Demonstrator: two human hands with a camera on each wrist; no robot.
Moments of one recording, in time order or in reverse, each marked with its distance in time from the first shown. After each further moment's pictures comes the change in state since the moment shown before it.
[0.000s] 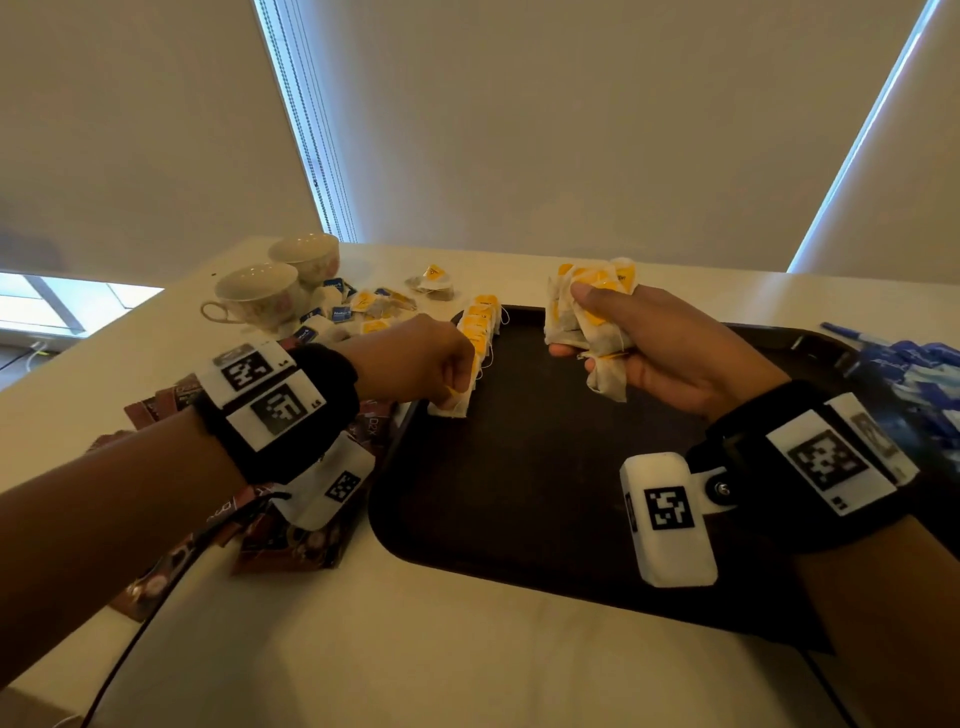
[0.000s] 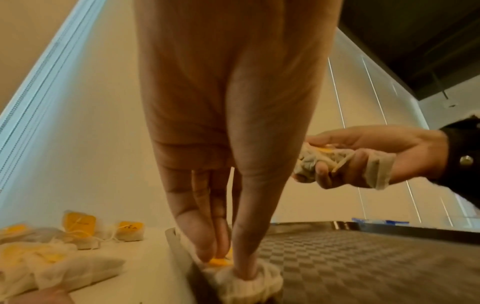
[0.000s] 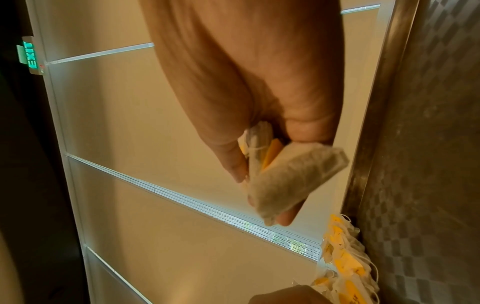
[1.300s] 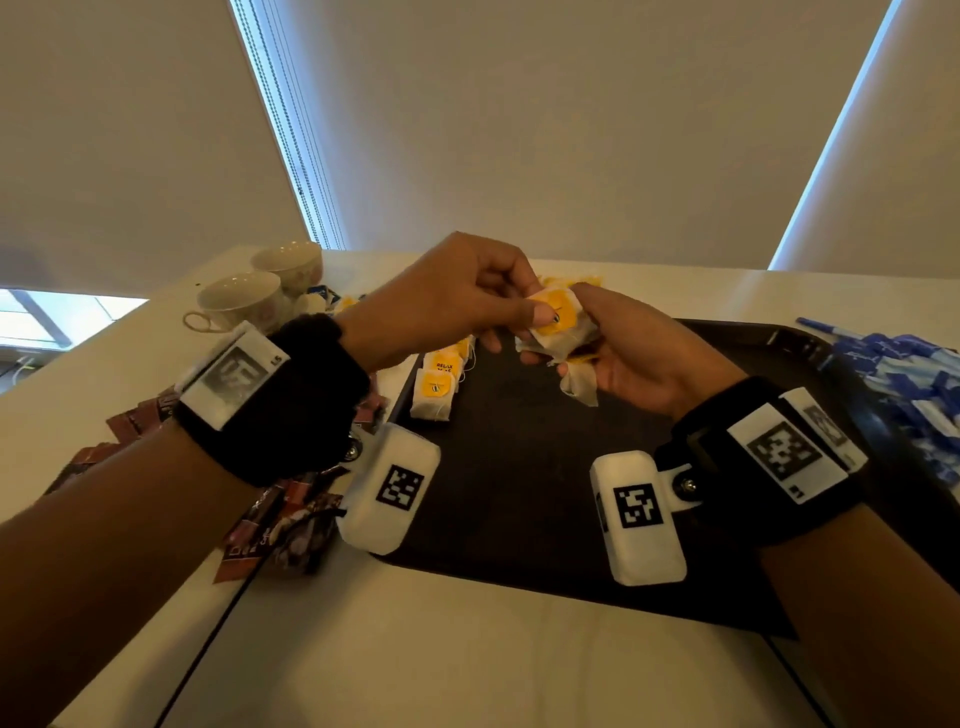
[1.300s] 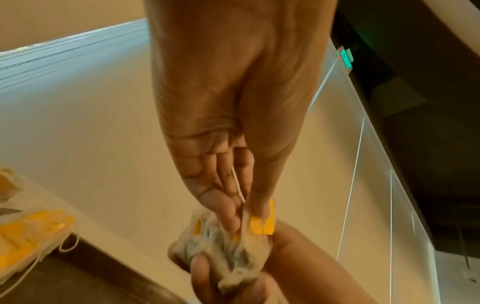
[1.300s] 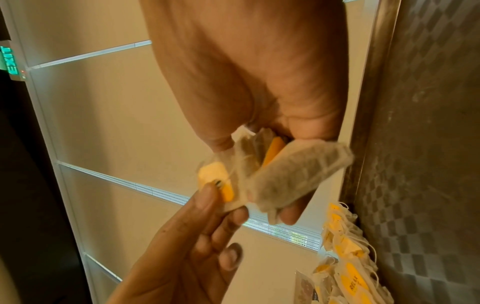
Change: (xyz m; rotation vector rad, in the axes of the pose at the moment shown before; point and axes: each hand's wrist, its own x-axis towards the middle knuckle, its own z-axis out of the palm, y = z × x) left_hand -0.005 0.063 -0.039 -0.771 0.278 0.204; right_hand -0.003 0.001 0.003 0.126 -0.034 0.067
